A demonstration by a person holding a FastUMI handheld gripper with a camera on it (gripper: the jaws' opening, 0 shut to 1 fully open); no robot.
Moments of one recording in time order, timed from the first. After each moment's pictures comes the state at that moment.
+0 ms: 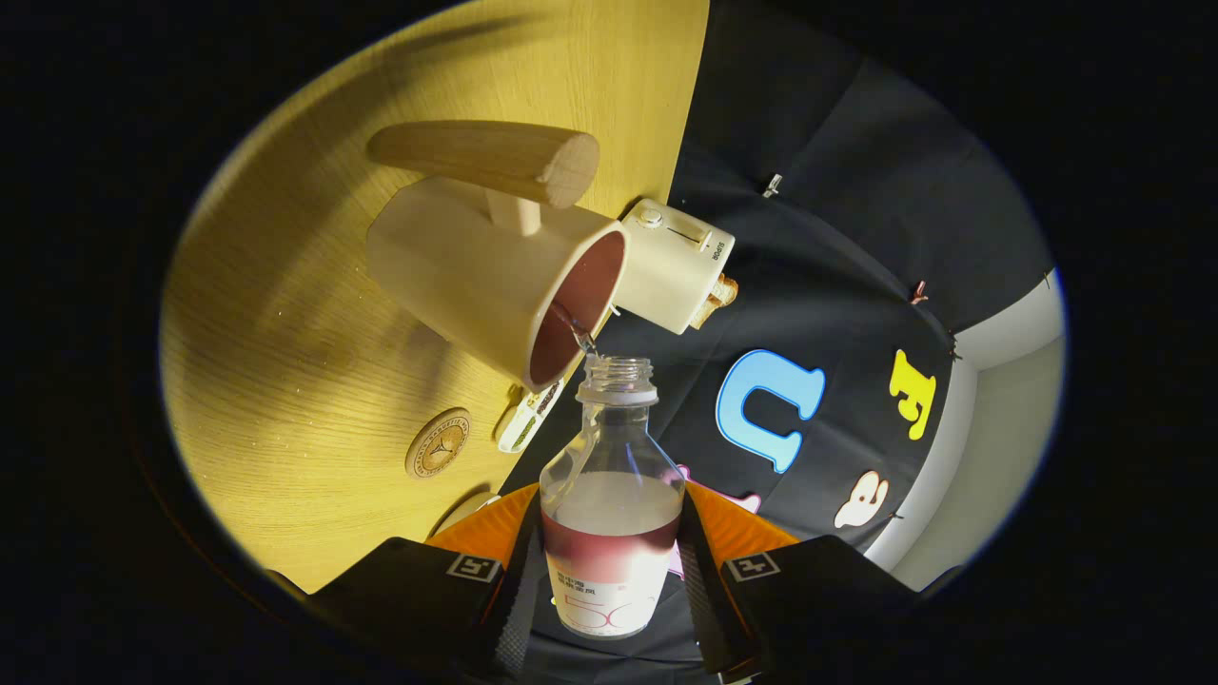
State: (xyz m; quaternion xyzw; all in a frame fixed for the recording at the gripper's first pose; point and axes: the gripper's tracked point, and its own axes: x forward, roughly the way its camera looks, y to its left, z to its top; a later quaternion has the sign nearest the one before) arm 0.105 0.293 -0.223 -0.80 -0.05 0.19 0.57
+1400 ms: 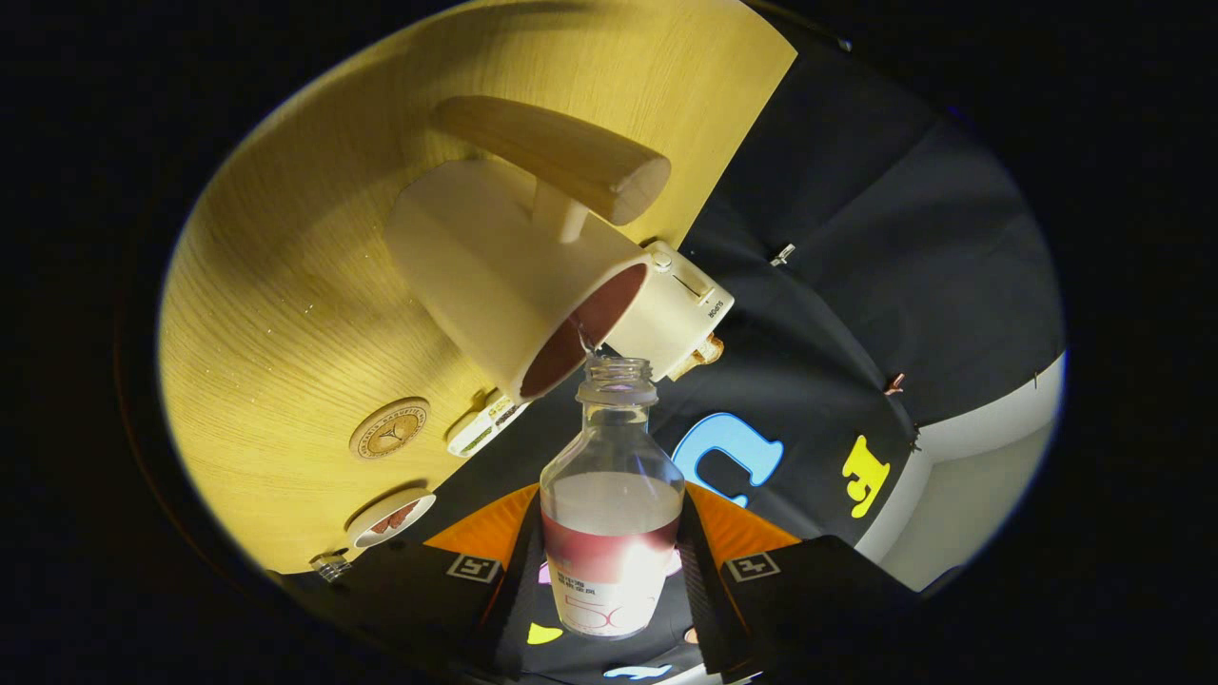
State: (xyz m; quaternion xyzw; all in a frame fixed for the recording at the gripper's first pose) arm 0.103 0.313 -0.205 -0.85 -0.14 0.21 0.46
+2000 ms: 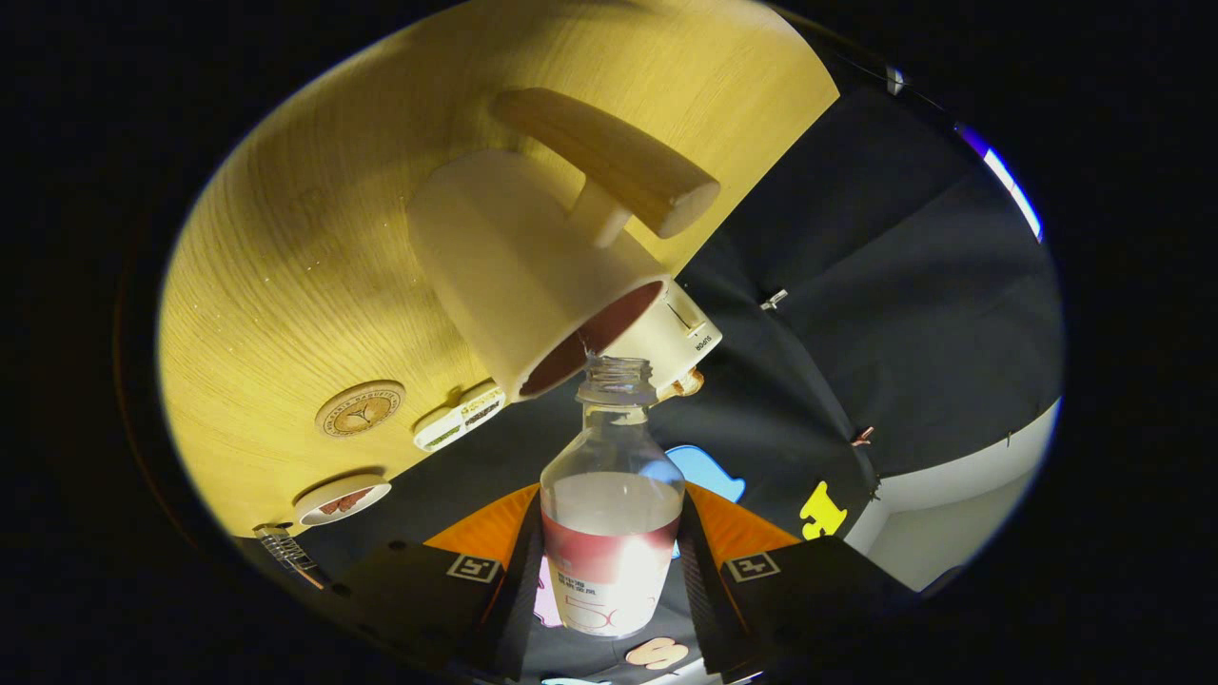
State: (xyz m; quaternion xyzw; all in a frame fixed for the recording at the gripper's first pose) arm 0.098 0.319 -0.199 -0.87 -0.20 0.22 0.40
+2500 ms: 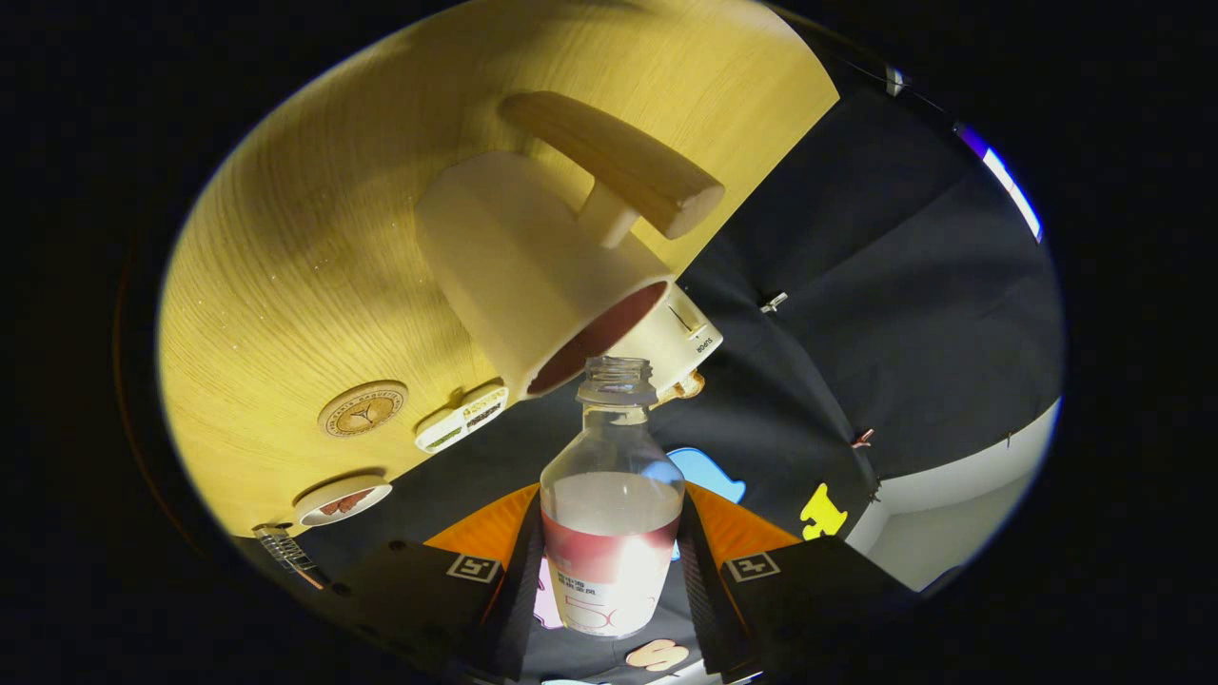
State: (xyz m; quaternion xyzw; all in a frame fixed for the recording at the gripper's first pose) arm 0.098 0.317 -0.200 -0.87 -0.20 0.22 0.40
